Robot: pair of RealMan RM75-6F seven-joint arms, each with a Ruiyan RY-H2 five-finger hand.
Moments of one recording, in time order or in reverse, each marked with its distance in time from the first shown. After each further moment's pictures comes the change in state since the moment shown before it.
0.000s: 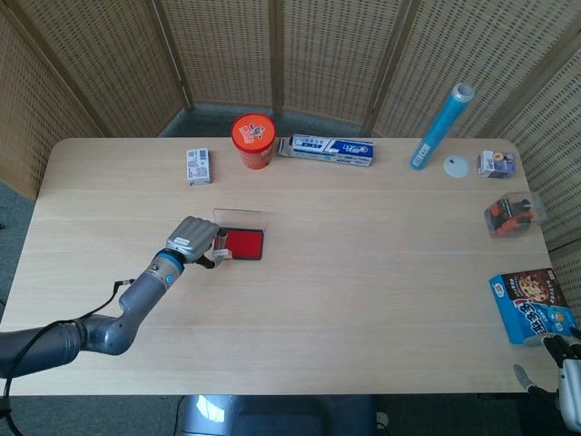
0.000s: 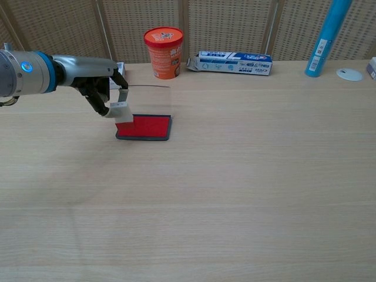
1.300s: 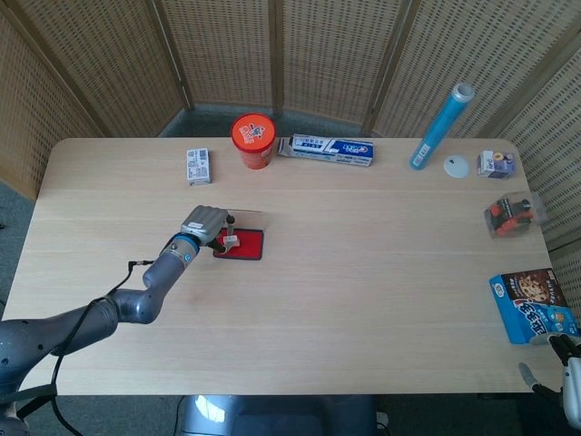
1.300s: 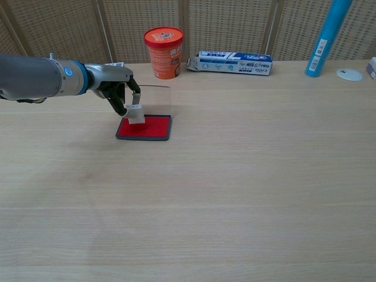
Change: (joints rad) left arm -0.099 -0.209 -0.023 0.398 -0.053 -0.194 -0.100; right arm -0.006 -0.001 0.019 -0.014 0.040 -0.013 -0.031
